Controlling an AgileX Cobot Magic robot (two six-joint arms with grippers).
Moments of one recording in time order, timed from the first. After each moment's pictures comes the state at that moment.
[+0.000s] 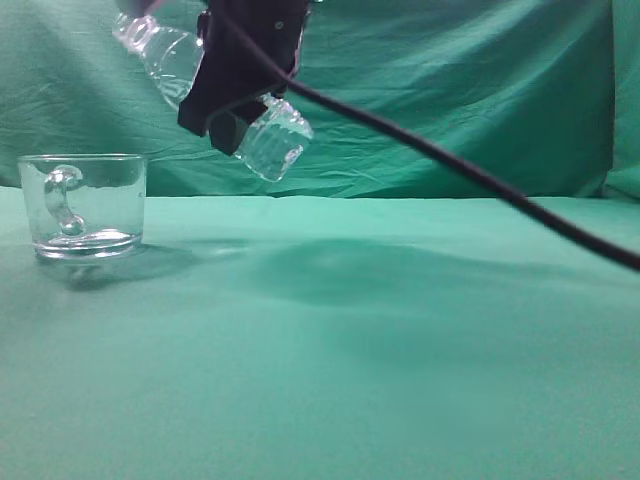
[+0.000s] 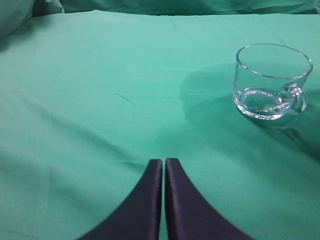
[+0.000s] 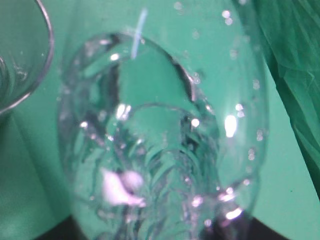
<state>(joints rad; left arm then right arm) 0.08 -0.02 0.02 -0.09 0.36 0.11 0.80 2.11 -1.60 -0.83 0.43 0.14</state>
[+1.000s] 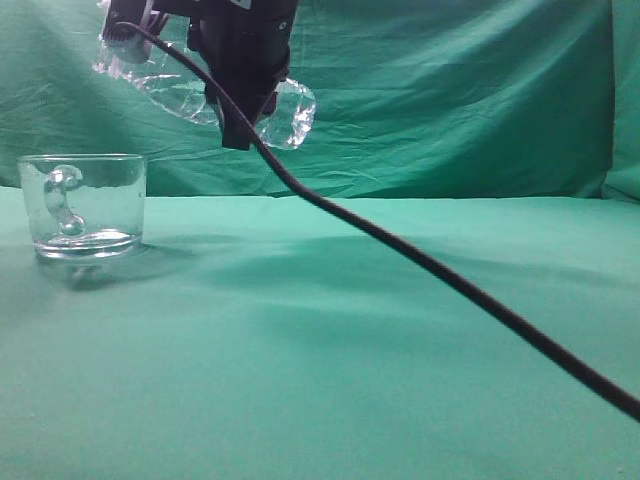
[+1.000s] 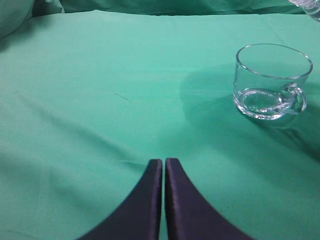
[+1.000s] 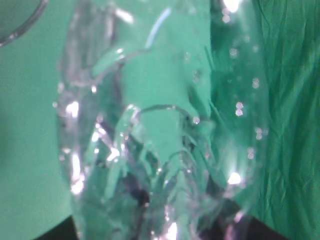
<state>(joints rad) 0.08 -0.02 0.02 -0.09 0.36 0.11 0.83 2.13 -1.62 -1.25 0.49 0.11</state>
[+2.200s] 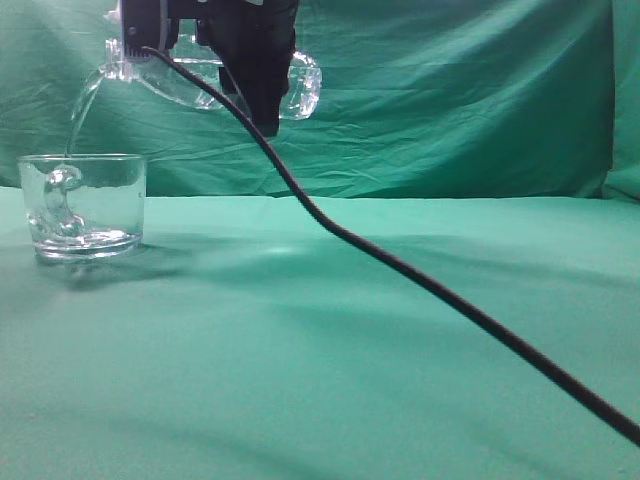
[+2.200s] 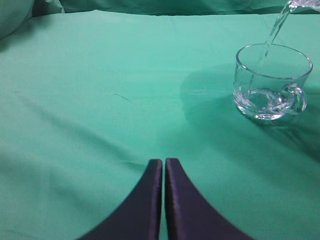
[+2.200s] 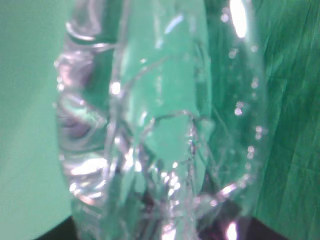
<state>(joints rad) 0.08 -0.02 0.02 -0.09 0.36 0.11 0.83 2.13 -1.62 -1.48 0.54 0.11</state>
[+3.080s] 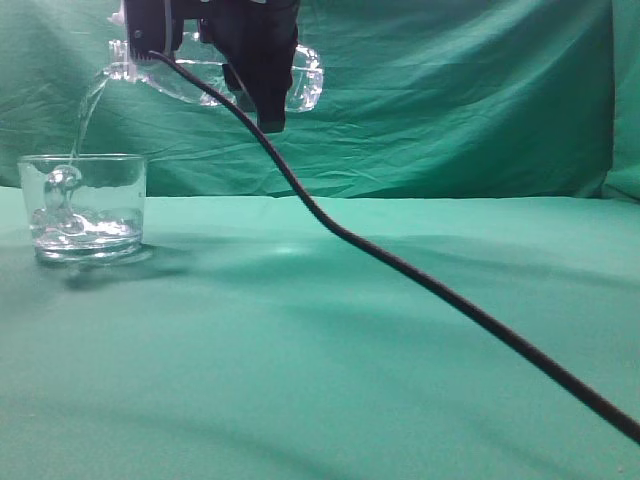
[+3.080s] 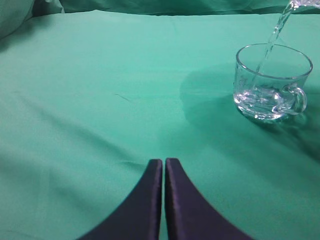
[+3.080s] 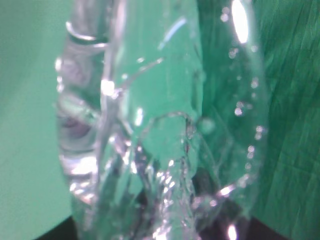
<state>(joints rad) 0.08 -0.02 0.02 -0.09 0.36 0.11 0.83 2.13 -1.62 -1.52 0.56 0.10</state>
